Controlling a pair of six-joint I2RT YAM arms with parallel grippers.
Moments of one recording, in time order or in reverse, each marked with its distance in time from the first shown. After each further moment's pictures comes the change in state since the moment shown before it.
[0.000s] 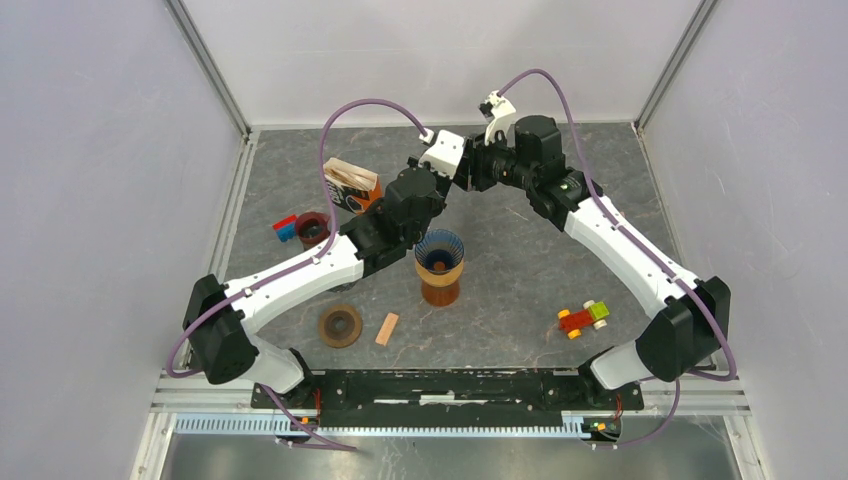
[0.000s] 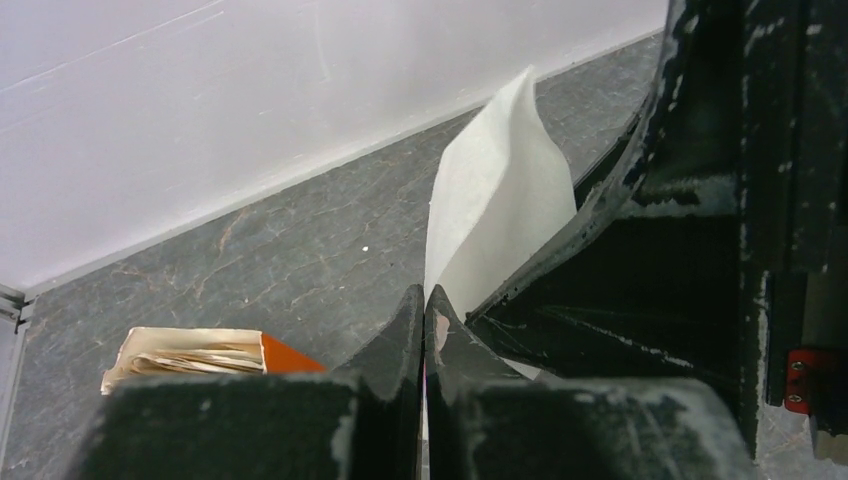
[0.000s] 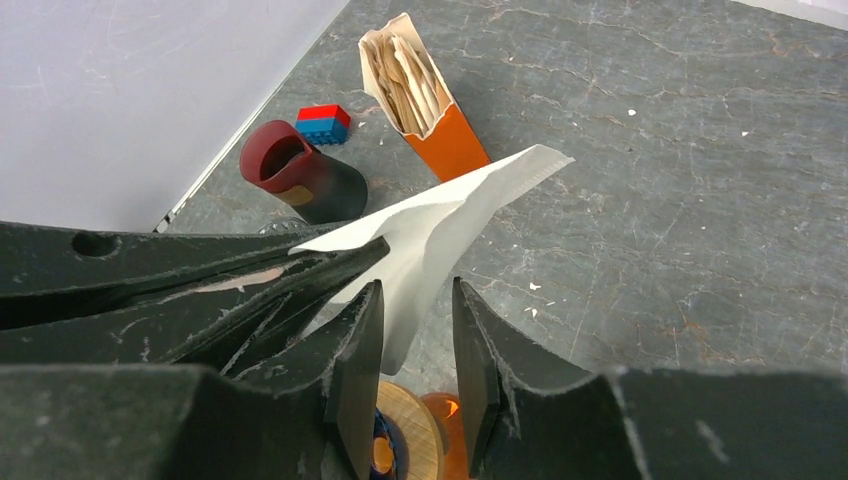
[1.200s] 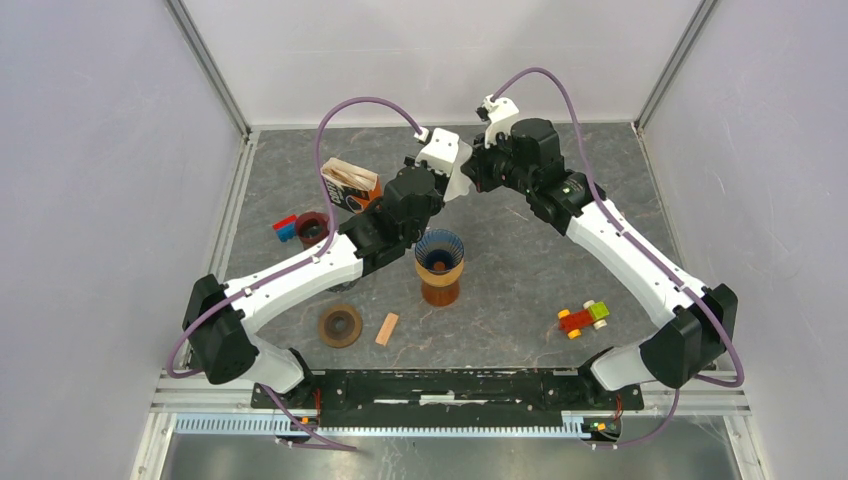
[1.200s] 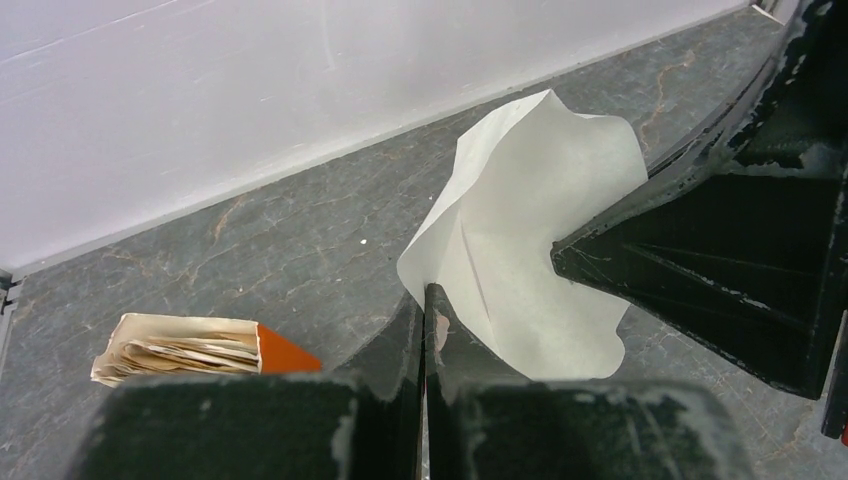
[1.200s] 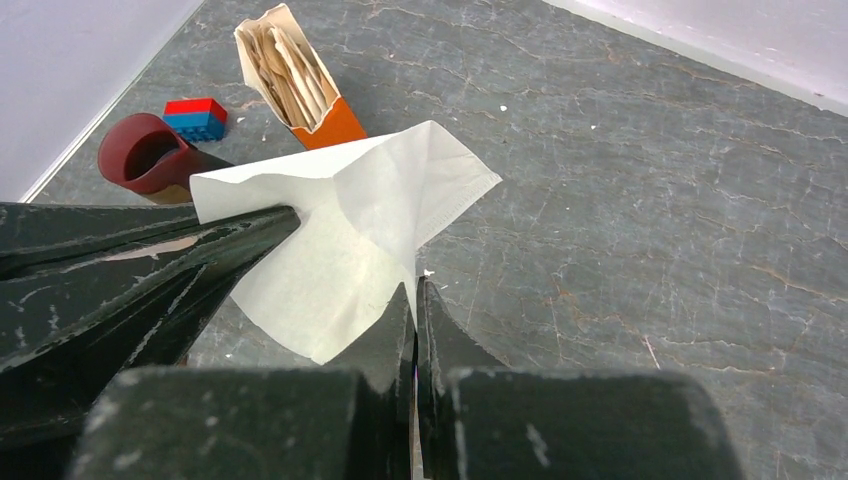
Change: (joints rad) left arm 0.012 0.000 0.000 -0.015 -0.010 -0.047; right arm 0.044 -0.031 0.025 -0.096 0.264 -0.156
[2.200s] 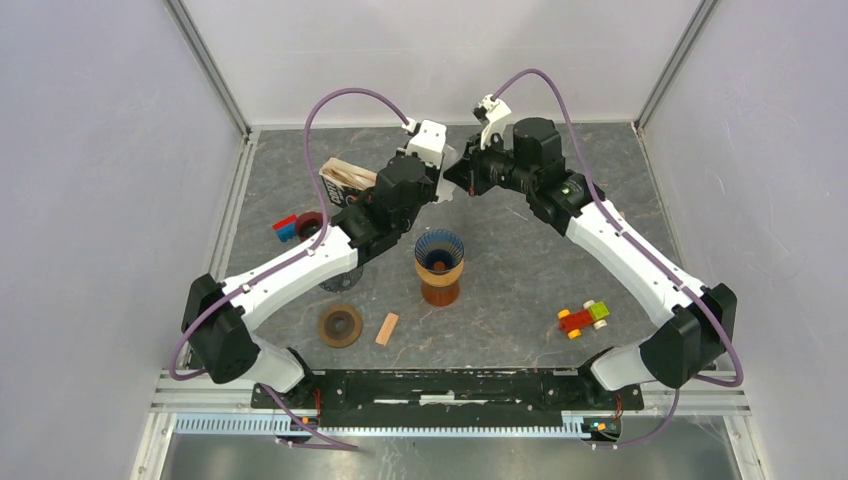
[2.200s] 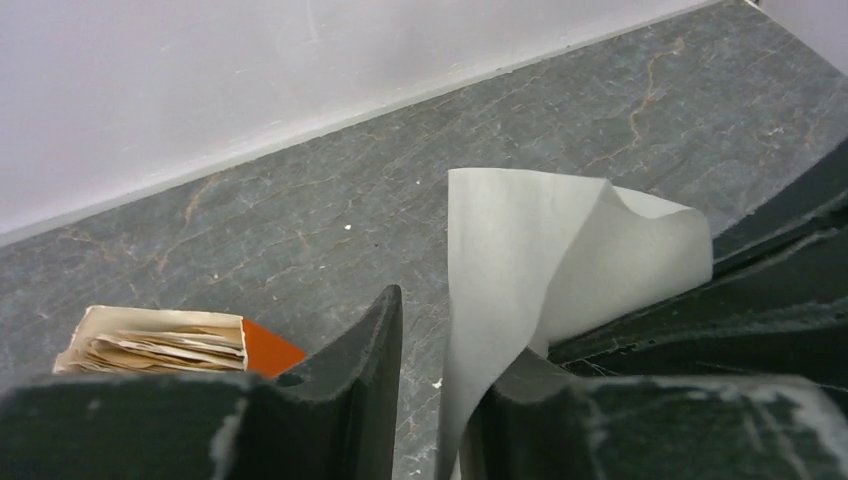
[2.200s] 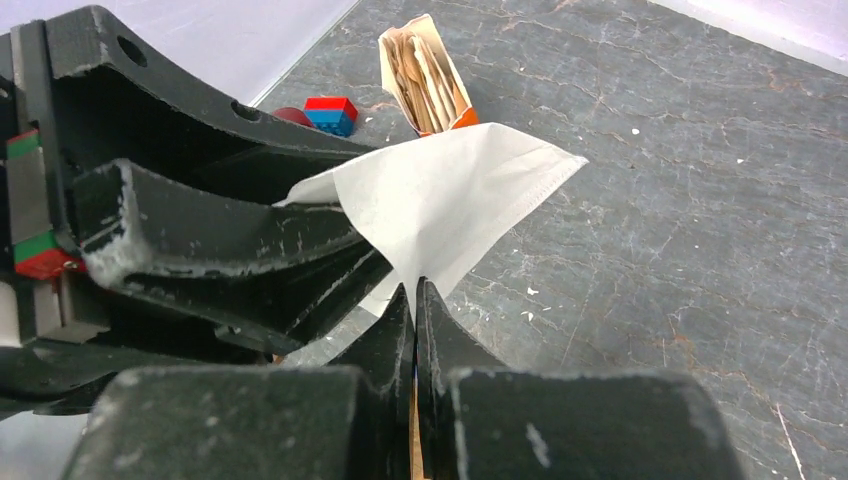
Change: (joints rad) left arm 0.076 0.003 0.011 -0.056 0.110 -0.070; right arm -0.004 0.000 -0.014 0.076 -0.245 0.085
